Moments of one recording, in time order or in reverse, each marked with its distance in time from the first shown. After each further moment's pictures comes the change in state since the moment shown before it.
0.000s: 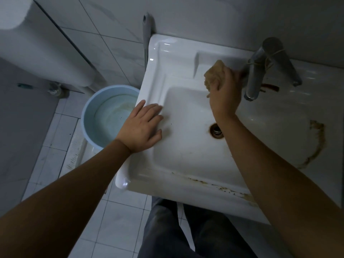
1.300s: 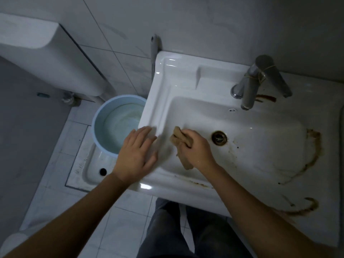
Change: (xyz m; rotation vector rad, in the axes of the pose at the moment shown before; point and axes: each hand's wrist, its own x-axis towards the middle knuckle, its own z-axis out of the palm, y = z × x) left_hand -0.063 0.045 -0.032 -0.164 0.018 -0.270; right_hand -0.141 -0.019 -0.027 0.276 -0.654 0.026
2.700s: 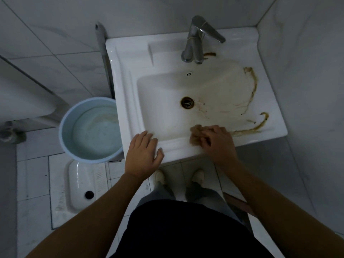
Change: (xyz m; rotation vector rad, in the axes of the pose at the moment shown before) left_hand -0.056 0.007 0.035 -0.023 -0.174 0.239; right_hand -0.175 0.025 -0.011 -0.640 0.328 0.261
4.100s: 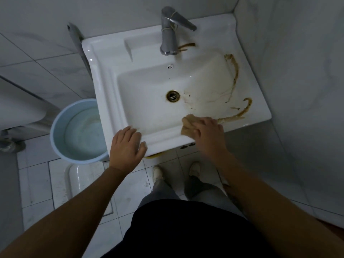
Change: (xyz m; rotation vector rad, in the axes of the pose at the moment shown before) left_hand -0.002 0.007 -0.009 -0.010 0.018 -0.012; right_hand -0.019 0.016 -0.012 -0.017 -0.019 0.089
